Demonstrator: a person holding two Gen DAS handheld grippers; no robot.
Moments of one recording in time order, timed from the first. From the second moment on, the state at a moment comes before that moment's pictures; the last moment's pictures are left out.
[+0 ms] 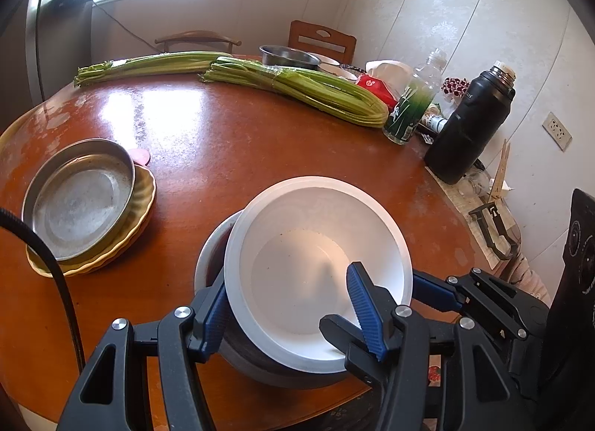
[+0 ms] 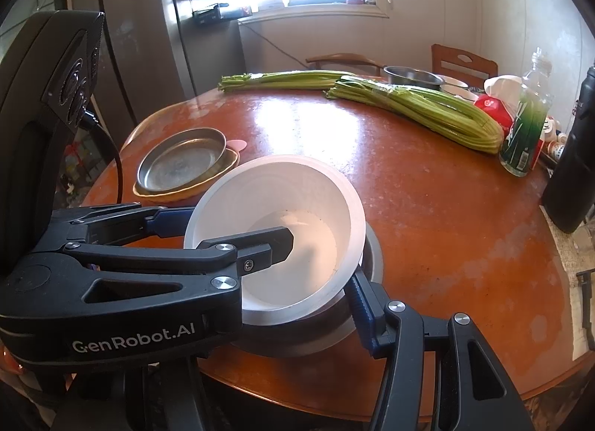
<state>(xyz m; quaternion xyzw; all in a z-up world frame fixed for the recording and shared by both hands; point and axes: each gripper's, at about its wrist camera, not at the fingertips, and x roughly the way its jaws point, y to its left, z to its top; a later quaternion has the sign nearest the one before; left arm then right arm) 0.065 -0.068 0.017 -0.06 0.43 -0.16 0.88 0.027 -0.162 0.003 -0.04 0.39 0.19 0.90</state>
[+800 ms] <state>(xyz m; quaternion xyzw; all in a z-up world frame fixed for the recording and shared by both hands) 0.067 -0.067 0.013 -0.06 0.44 -0.15 0.89 0.028 -0.166 -0.001 -0.05 0.39 0.17 0.90</state>
